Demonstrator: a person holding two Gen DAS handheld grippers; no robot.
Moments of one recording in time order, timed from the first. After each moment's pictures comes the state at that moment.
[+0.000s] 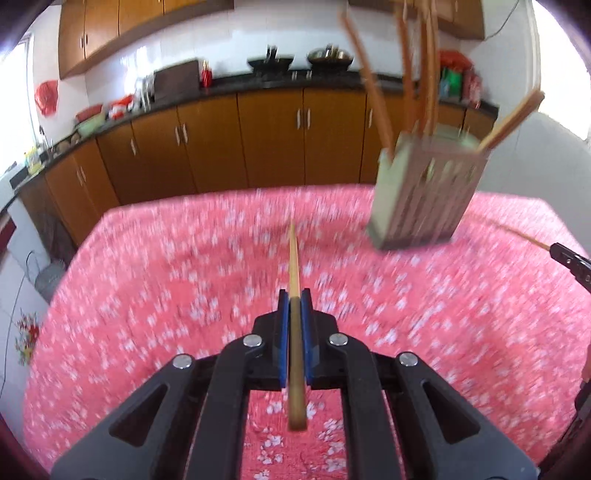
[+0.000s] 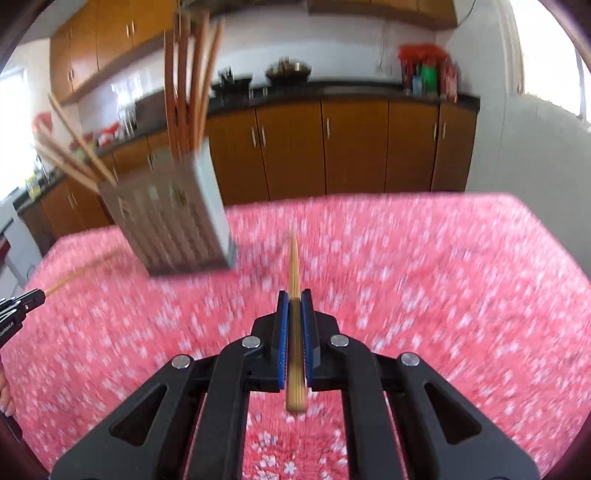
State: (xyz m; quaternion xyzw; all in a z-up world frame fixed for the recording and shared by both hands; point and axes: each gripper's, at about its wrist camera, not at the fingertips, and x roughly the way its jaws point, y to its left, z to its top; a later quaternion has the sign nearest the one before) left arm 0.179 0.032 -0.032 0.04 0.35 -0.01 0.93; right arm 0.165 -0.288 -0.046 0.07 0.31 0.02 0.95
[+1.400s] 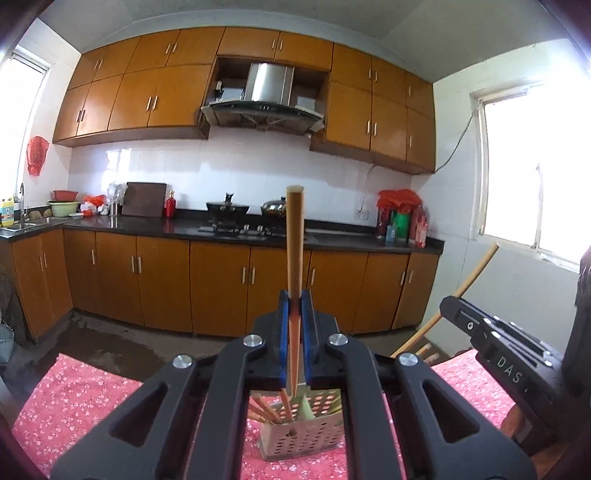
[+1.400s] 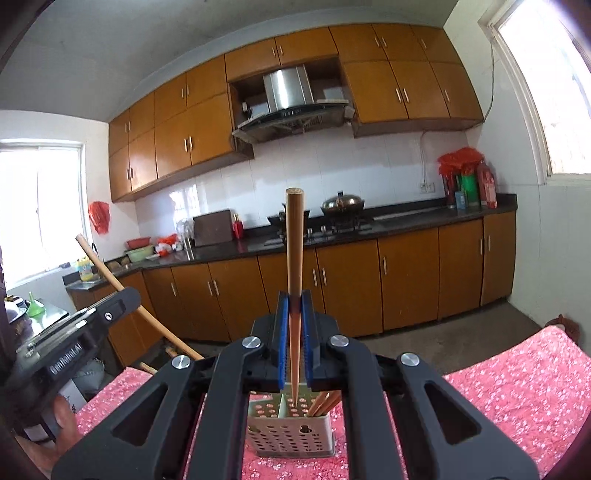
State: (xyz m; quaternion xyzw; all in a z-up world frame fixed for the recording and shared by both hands) left arm 0.213 -0.044 0.143 -0.04 0.10 -0.10 0.99; right arm 0.201 -0.256 0.113 0.11 0.09 0.11 0.98
